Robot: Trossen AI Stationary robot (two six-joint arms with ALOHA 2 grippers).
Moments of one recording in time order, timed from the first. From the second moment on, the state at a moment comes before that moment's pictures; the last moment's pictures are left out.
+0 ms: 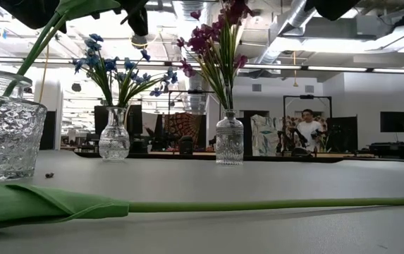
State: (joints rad) left arm 0.08 1.08 0.53 0.75 0.22 -0.16; right arm 0.14 1.62 0.96 1.04 0.31 -0.06
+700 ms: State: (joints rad) left arm 0.08 1.08 0.53 0.71 0.22 -0.16; right arm 0.14 1.62 0.96 1.04 0.31 -0.06
